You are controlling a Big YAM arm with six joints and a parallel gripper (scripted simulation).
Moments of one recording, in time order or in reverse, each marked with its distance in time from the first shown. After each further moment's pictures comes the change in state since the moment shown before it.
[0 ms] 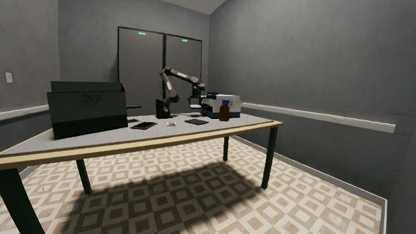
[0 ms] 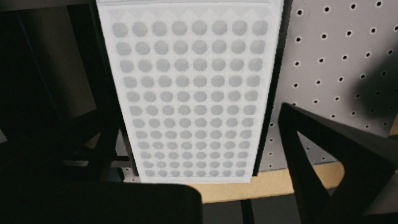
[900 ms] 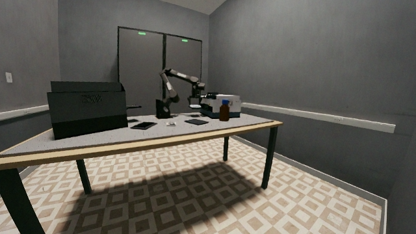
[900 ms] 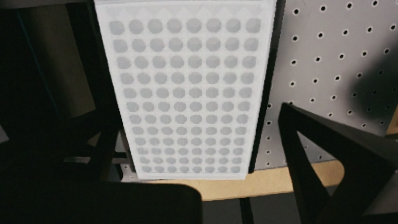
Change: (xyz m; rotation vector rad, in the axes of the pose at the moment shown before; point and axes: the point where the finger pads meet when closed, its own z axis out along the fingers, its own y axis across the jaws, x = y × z) arm 0.000 -0.003 -0.003 -0.003 0.002 -0.003
